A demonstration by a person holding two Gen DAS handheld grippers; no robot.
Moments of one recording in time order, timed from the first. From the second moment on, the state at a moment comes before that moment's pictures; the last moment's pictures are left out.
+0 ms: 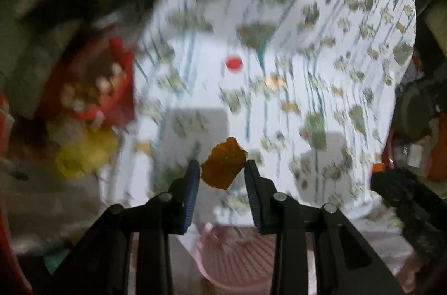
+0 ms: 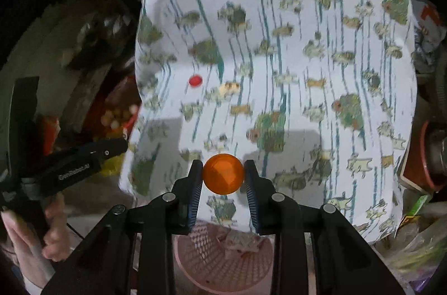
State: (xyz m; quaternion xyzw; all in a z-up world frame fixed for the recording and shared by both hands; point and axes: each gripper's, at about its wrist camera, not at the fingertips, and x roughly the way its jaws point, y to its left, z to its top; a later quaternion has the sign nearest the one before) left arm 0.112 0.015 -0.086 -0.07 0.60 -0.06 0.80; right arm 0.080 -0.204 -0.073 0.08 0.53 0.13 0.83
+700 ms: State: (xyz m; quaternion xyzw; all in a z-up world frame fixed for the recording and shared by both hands) left arm 0.033 -0.053 -0.237 0.00 0.73 -0.08 0.68; right arm 0.053 -0.213 -0.208 0.17 0.68 0.13 0.70
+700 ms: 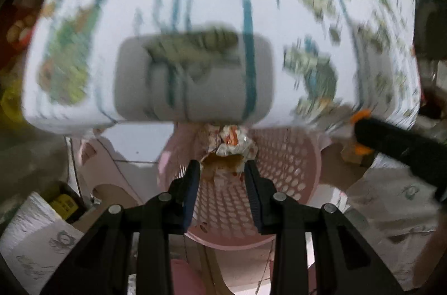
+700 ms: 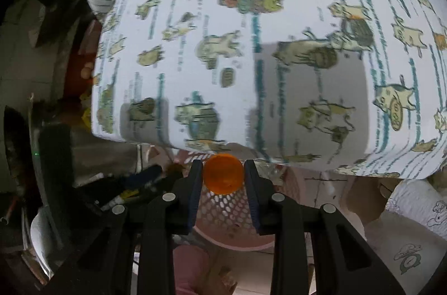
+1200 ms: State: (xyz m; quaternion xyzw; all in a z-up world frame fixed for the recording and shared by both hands) left arm 0.002 -0.052 -0.304 0.06 0.76 -0.04 0.65; right arm 0.043 -0.193 -0.261 0.13 0.68 0.13 0.71
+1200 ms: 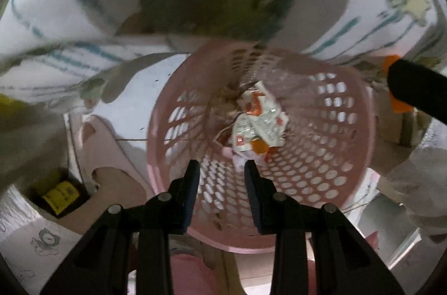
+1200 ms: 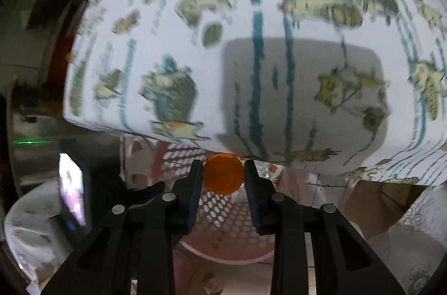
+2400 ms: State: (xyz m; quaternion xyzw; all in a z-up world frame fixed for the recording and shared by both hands) left arm 0.035 -0.047 -0.099 0.09 0.54 -0.04 0.83; right arm 0.039 -0.221 -0.103 0.09 0.50 0.07 0.86
